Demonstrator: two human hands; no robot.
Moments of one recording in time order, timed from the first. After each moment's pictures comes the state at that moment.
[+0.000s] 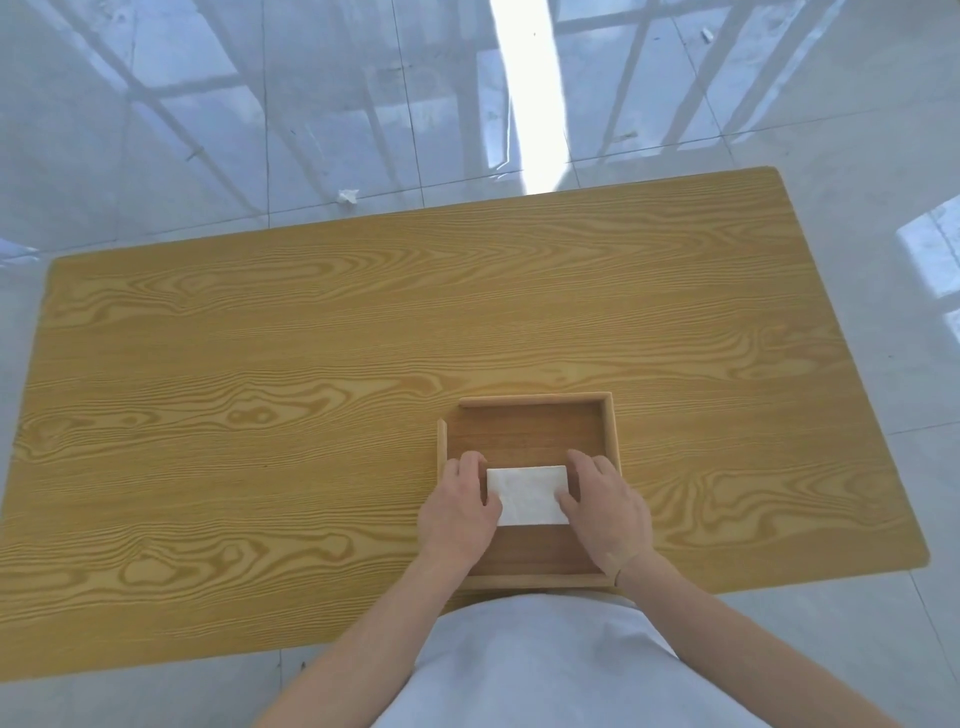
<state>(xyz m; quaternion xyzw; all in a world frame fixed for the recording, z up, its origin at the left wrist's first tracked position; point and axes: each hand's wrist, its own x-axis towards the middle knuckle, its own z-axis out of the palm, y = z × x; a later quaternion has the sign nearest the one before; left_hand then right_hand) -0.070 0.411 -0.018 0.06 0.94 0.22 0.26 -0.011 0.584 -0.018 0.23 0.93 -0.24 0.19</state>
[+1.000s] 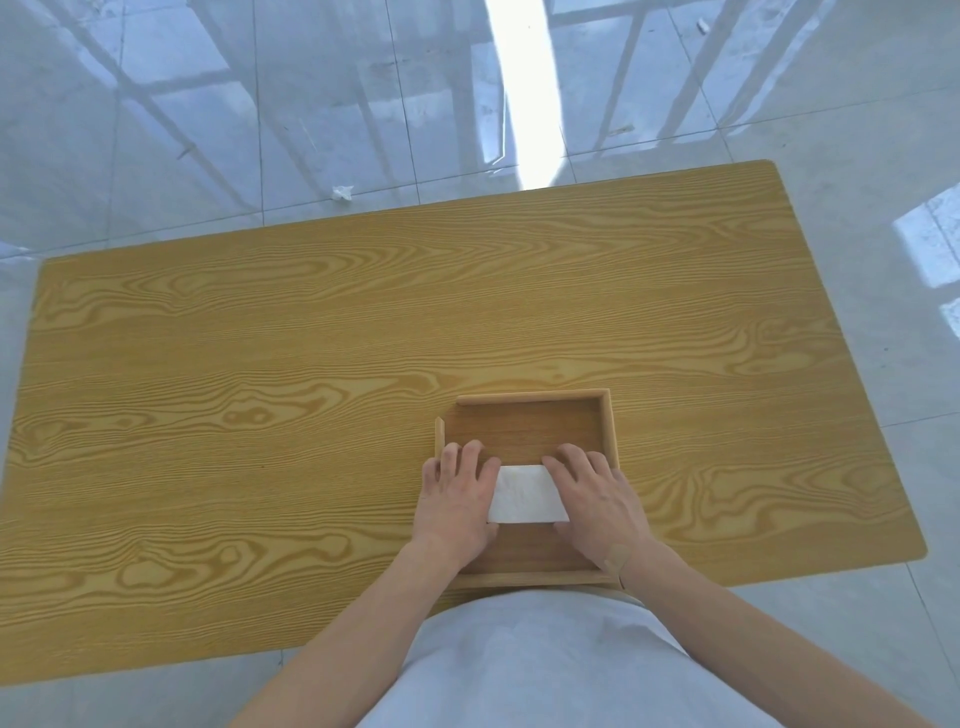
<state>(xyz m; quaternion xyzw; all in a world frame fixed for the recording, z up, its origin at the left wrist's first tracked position) -0.077 0.405 -0.028 0.30 0.93 -0.04 0.21 -0.010 0.589 -0.024 0.02 0.97 -0.09 0.24</state>
